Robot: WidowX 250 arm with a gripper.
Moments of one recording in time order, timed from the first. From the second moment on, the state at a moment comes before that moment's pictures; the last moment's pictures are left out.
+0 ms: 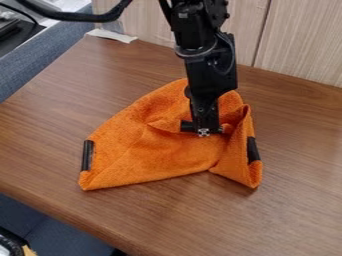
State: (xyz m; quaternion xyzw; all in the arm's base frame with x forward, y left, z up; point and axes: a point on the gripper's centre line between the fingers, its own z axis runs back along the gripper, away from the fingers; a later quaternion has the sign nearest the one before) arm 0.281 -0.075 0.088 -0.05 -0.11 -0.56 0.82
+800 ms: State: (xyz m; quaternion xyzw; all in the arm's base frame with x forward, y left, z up) arm 0.207 -0.090 0.150 -0.05 -0.19 -0.59 0.78
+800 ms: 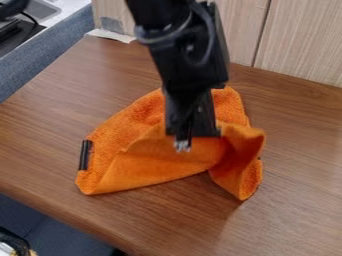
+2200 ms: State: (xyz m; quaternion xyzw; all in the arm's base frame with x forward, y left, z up) arm 0.133 -0.080 0.072 -0.07 -0.09 -0.59 0.80
